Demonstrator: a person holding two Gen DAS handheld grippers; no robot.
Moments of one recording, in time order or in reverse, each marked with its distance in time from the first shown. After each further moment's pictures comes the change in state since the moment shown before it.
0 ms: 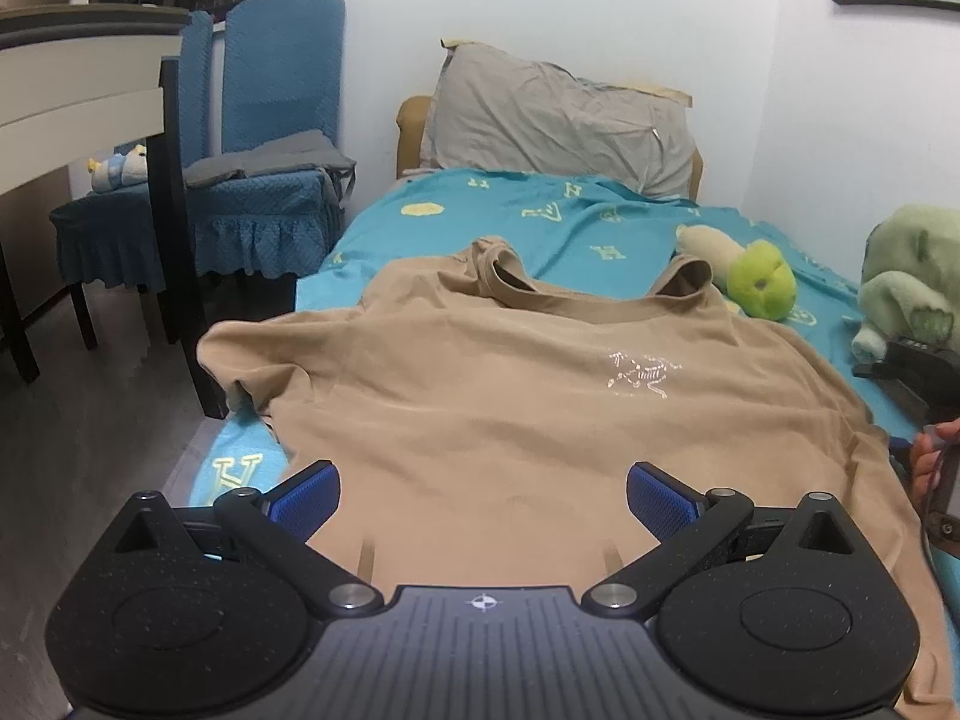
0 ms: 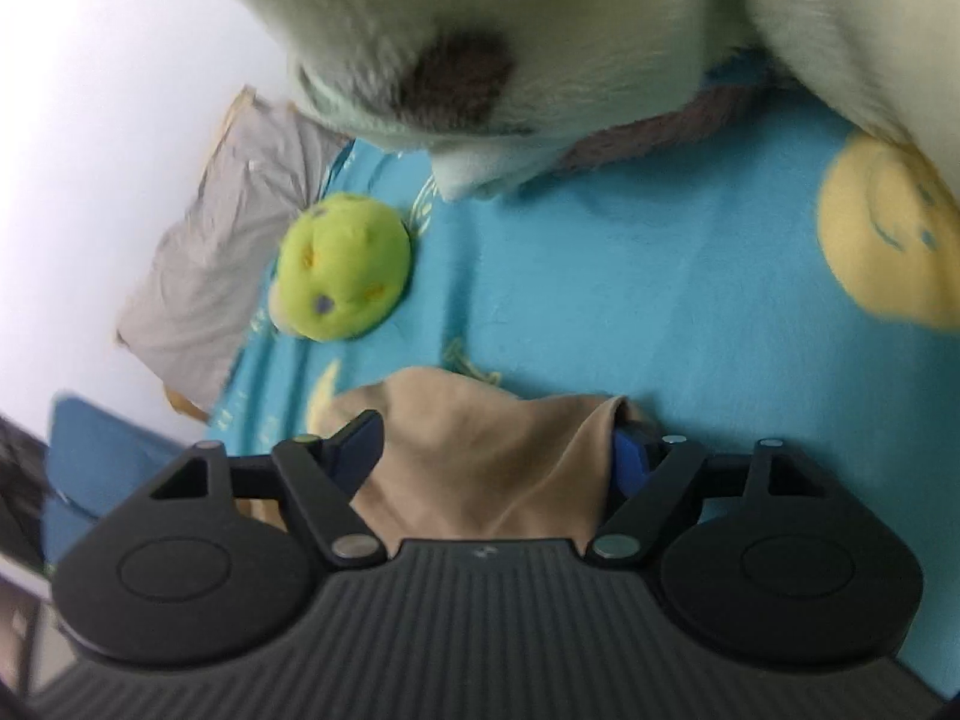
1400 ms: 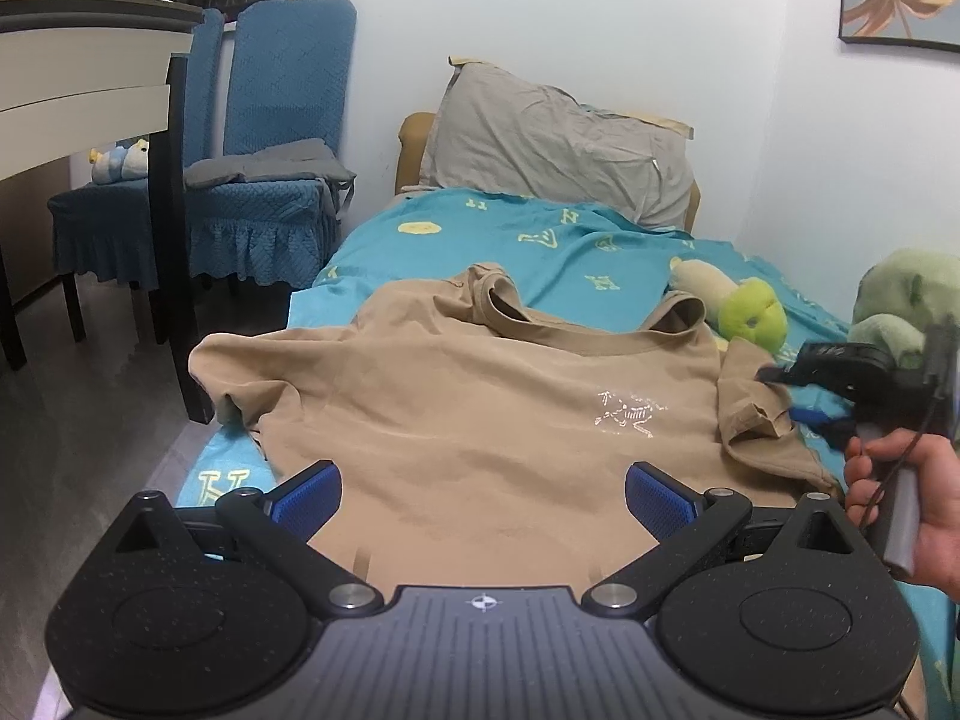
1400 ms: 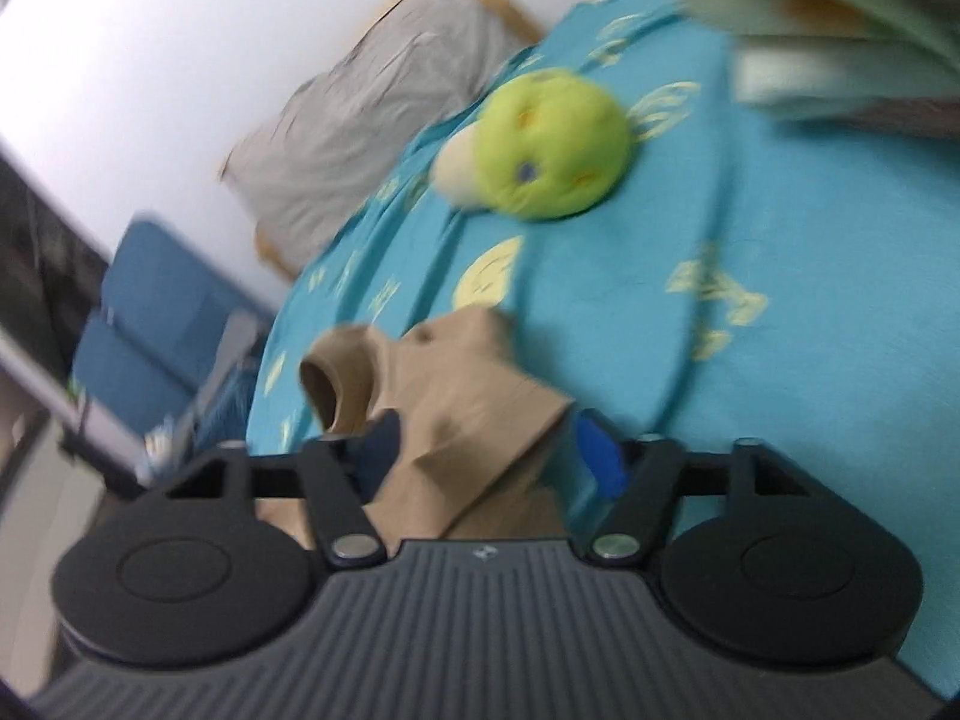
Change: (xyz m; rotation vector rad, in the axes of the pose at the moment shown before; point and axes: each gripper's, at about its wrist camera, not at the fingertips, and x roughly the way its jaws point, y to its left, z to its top) left arm -0.003 0.008 0.008 -0.059 -0.051 -0.030; right arm 0.026 0.095 -0.049 -0.370 0.122 0.165
